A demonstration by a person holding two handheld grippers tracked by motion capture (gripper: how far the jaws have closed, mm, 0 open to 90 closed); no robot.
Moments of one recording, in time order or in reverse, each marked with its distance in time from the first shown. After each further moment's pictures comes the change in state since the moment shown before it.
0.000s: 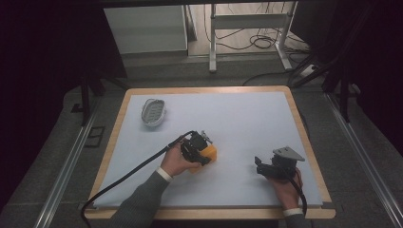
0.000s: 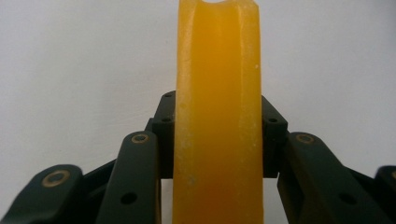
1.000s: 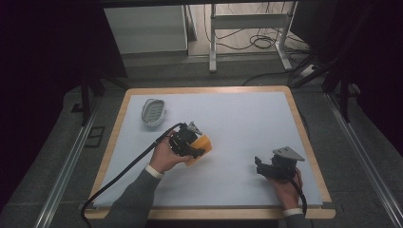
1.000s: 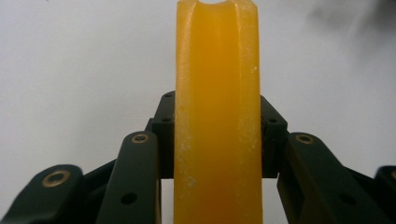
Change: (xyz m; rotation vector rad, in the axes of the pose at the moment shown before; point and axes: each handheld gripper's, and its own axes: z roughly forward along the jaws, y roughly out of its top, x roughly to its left) left arm 0.010 -0.006 -0.047 -0.126 0.021 -0.023; right arm 0.000 0.000 0.000 0.000 -0.001 -0.003
